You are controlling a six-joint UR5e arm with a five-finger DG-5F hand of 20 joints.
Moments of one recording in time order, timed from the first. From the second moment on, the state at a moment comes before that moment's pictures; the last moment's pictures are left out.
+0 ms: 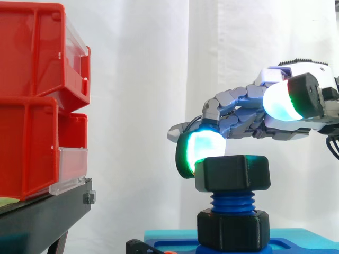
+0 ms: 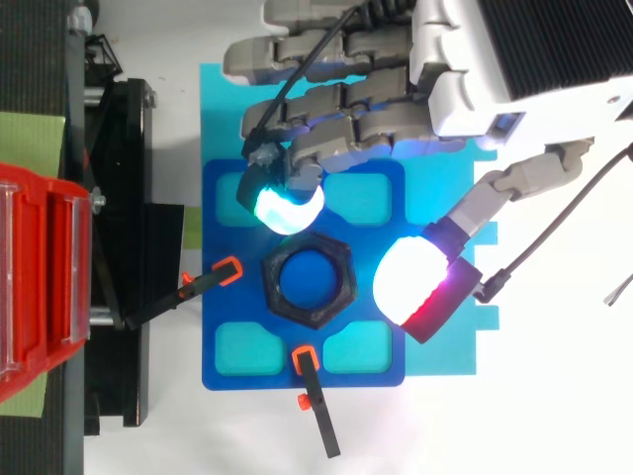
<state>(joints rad) -0.03 -2.20 -1.27 -2.72 -1.87 -1.16</state>
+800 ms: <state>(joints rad) -0.04 -2.20 -1.26 -2.71 -1.88 -1.16</state>
